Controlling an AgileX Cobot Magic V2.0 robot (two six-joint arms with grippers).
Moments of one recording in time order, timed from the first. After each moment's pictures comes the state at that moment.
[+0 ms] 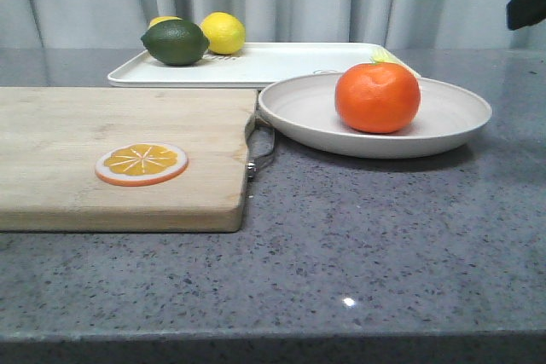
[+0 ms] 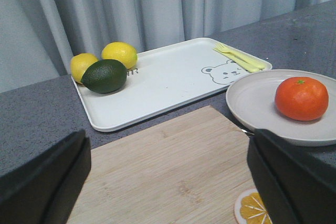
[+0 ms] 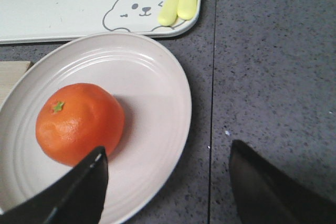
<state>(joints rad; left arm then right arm) -0.44 0.60 -0.44 -0.96 0.06 1.01 0.20 1.09 -0.69 0.42 0.27 -0.12</state>
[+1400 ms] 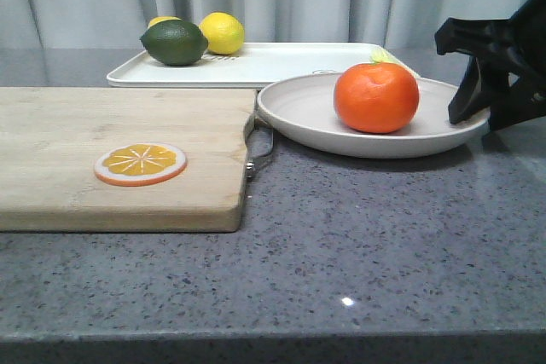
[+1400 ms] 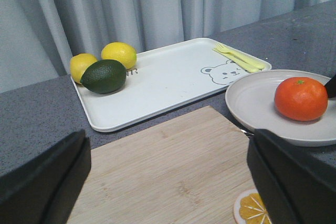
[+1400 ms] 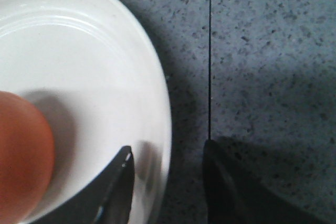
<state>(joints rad) -0.44 0.60 -0.44 -0.96 0.06 1.01 0.21 1.47 -0.83 0.45 0.26 -0.12</state>
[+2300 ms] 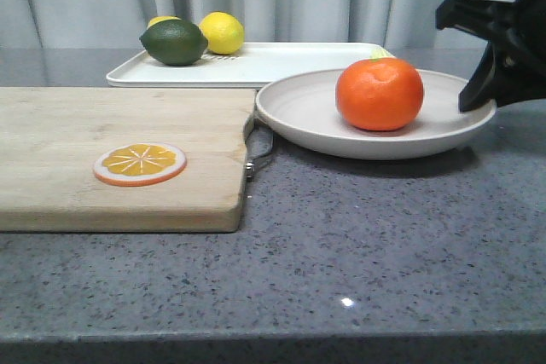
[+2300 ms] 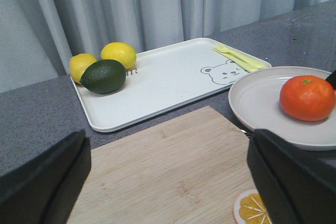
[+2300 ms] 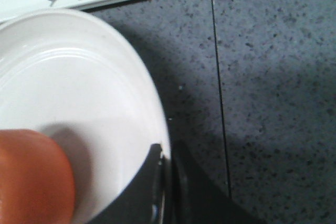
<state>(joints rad) -0.44 0.60 -0.44 -0.96 0.06 1.01 0.20 1.43 -0.83 0.54 0.28 -0.10</state>
